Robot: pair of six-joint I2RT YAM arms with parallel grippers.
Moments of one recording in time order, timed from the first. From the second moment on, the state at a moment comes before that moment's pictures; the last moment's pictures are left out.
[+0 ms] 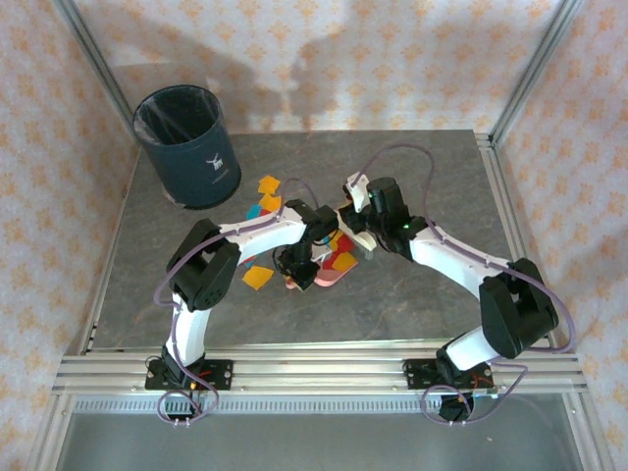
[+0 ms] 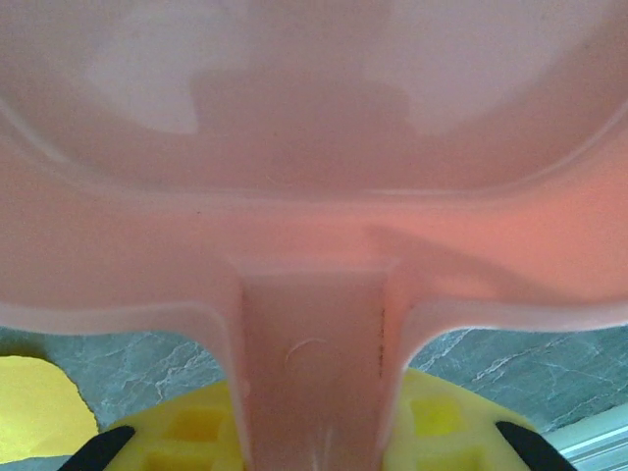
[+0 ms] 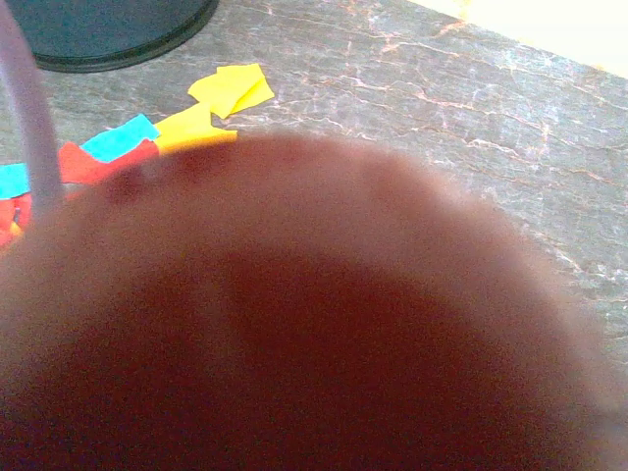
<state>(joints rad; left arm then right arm) -0.72 2.01 1.49 -1.22 0.11 -0.07 0.53 1.48 0.94 -0.06 -0.09 -0.05</state>
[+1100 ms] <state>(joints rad) -0.72 2.02 1.50 -1.22 0.11 -0.07 0.54 1.29 0.89 -0.14 -0.06 0.10</state>
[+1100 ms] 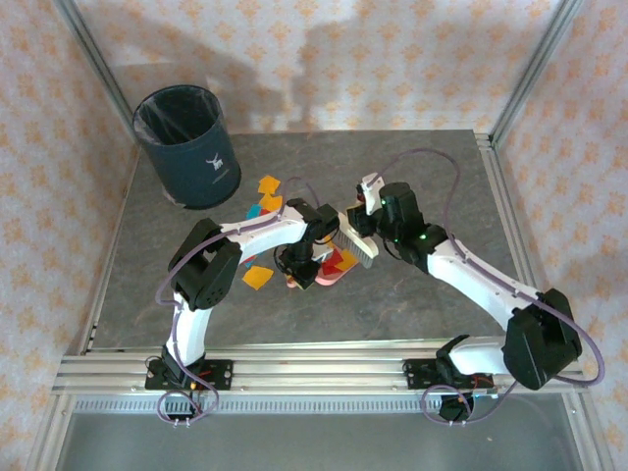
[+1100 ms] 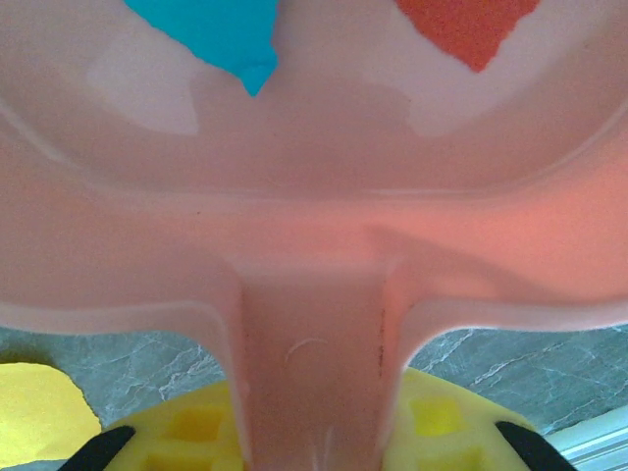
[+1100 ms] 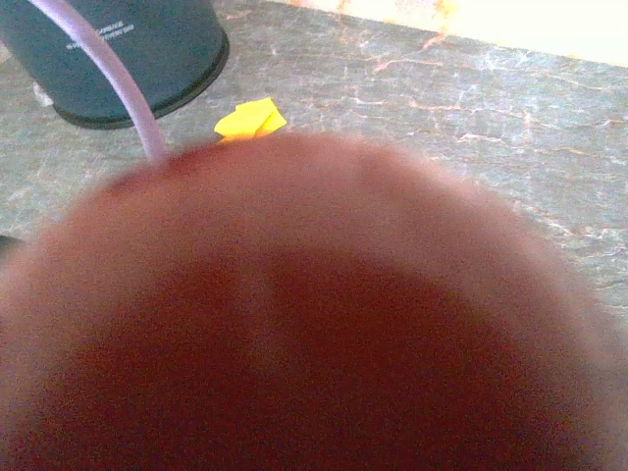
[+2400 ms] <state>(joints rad) -0.74 2.02 1.50 -1.22 0.16 -0.04 0.54 1.35 0.82 -0.03 -0.09 0.17</state>
